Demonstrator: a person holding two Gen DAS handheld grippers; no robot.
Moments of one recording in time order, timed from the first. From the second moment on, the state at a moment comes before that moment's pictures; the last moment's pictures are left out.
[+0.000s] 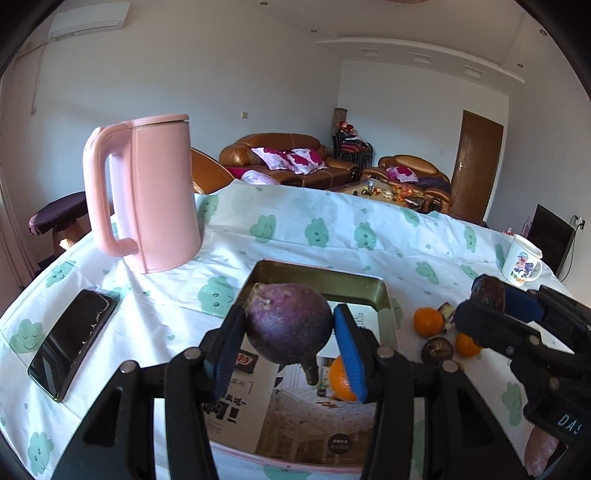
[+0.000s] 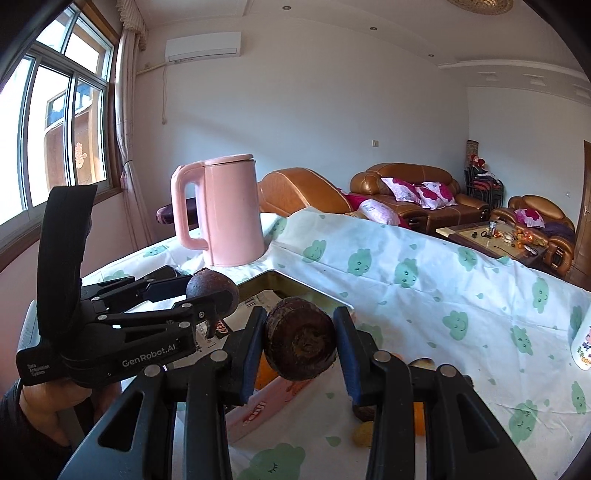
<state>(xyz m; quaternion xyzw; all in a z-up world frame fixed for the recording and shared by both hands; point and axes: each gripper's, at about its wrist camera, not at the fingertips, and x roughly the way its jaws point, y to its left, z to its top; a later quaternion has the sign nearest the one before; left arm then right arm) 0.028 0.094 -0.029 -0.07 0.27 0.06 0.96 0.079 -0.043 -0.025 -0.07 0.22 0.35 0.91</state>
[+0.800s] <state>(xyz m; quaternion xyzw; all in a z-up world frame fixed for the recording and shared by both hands) 0.027 0.112 -0.060 -0.06 0.30 0.08 0.95 0.081 0.011 -0.067 -0.12 0.27 0.38 0.88</state>
